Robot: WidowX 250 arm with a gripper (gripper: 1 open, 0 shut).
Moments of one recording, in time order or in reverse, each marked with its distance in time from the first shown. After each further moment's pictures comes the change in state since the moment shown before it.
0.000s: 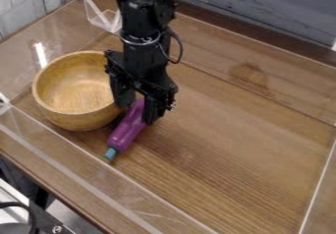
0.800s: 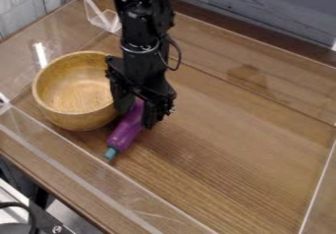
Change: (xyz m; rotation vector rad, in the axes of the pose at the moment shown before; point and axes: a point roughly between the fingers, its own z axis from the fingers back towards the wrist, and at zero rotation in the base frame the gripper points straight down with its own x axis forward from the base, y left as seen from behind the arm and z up) arm 0.000 0.002 -0.011 0.009 -0.006 0.001
